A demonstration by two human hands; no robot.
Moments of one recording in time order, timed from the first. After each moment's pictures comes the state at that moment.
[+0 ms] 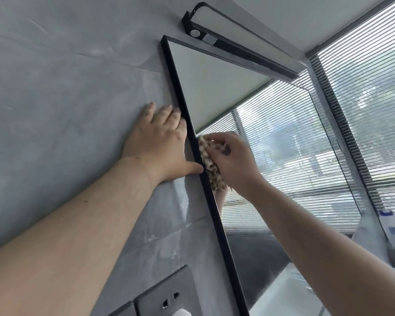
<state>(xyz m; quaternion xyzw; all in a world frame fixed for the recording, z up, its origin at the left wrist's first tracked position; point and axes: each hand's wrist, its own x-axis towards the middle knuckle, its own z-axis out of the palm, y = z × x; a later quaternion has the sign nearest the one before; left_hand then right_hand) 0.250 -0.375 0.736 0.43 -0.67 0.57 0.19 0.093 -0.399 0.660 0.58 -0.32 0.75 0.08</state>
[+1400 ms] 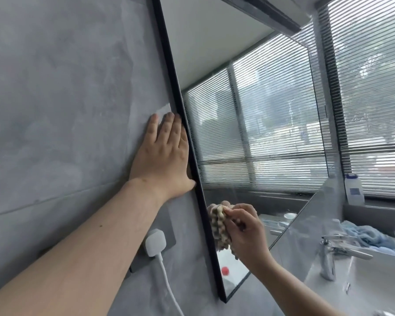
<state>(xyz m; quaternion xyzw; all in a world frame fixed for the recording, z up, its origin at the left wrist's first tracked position) 0.239 -0.368 0.609 0.46 -0.70 0.53 0.14 0.080 -0.398 0.400 0.52 -0.41 0.75 -0.03</state>
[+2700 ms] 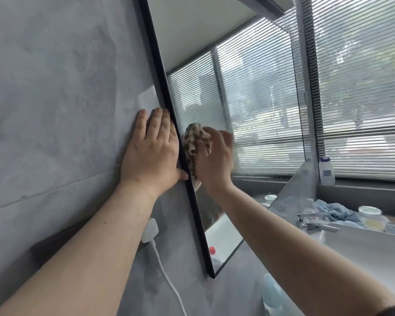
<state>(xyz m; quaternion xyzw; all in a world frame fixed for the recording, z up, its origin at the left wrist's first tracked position) 0.240 -0.364 0.600 0.44 -0.71 0.53 0.16 0.106 -0.399 0.538 0.46 -0.45 0.76 0.08</state>
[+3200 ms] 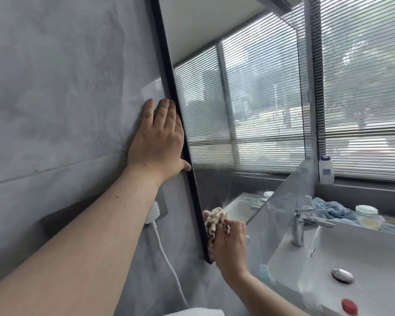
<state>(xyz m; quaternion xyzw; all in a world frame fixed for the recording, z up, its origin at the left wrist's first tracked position) 0.240 -0.365 0.594 0.43 -0.70 0.56 0.15 0.120 -0.379 0.321 0.39 -0.58 0.71 -0.07</state>
